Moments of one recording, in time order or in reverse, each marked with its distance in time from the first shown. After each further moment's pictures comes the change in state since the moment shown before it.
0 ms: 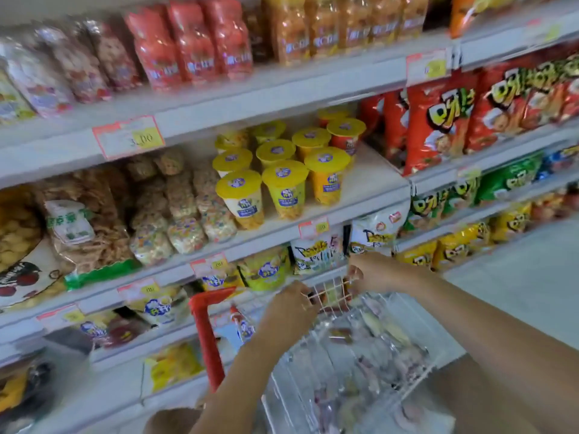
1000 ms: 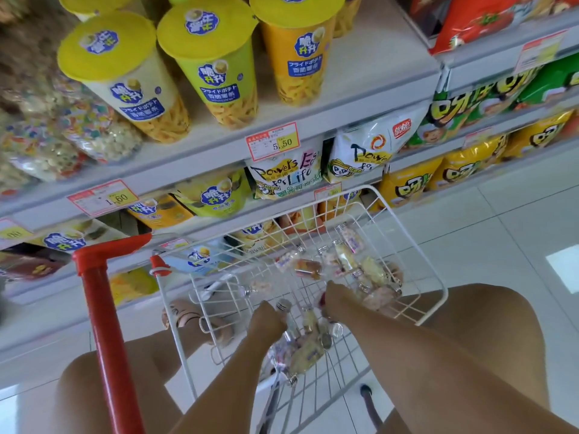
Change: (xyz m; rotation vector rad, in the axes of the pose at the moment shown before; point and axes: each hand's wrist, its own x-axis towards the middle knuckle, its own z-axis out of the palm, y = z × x) left_hand 0.026 -0.125 0.192 0.147 -0.438 -0.676; right_hand 0.076 0.084 0.244 0.217 -0.386 0.462
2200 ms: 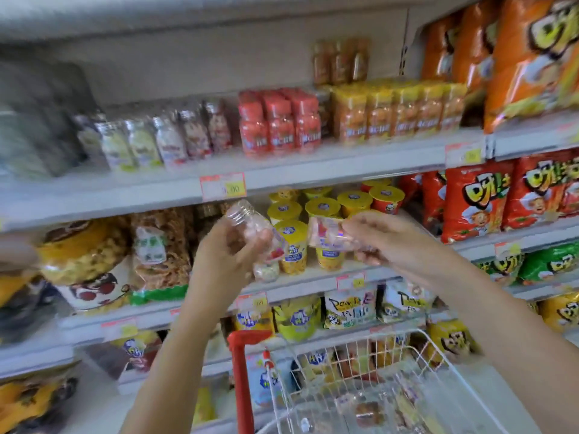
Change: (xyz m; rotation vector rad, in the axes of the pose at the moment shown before) left_hand -0.319 -0.018 -0.302 -0.692 1.029 1.011; right_hand -0.369 -0.144 -0.207 0.738 0.316 -1.068
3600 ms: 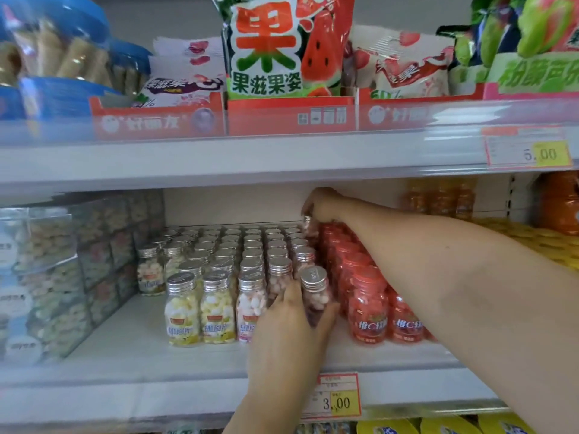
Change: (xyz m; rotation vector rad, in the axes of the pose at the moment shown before) left_hand 0.195 -0.024 -0.034 0.566 0.241 0.140; right_hand 0.422 -0.204 0.085 -1.243 0.084 -0.315
